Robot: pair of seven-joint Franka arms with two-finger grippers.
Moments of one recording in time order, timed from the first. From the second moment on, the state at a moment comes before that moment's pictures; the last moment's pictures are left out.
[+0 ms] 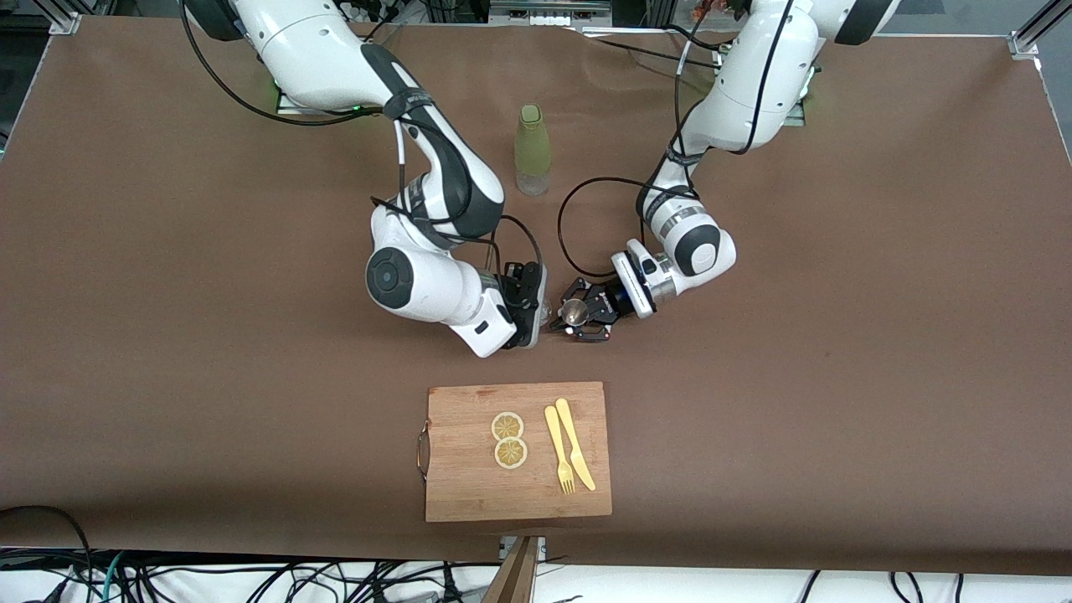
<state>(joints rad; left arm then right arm) -0.61 0.82 0.11 -1.87 -2.48 2.03 2.67 0.62 0.82 -0.02 -1.20 0.53 2.10 -1.04</state>
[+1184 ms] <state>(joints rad) -0.75 0.82 0.20 -1.87 -2.54 2.09 2.68 0.67 0.82 0.00 -1.19 0.29 2.11 -0.96</state>
